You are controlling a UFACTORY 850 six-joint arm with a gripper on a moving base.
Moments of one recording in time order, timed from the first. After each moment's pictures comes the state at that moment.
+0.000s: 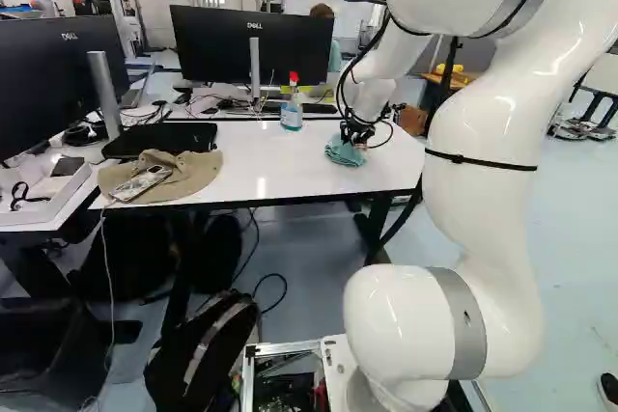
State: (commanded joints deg) arm -9.2 -19.8 -58.4 9.2 -4.6 0.0
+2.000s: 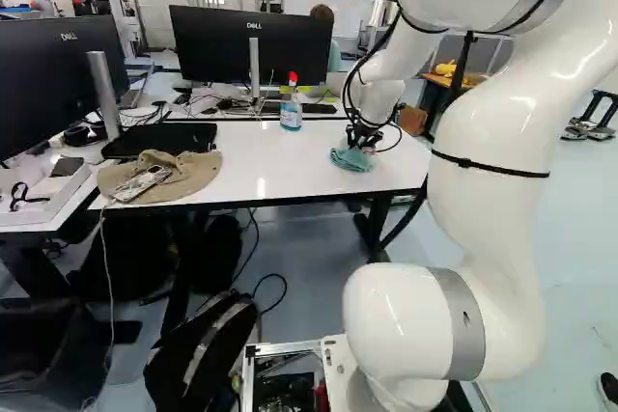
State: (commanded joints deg) arm -10.3 -16.0 -53.7 9.2 -5.9 0.0
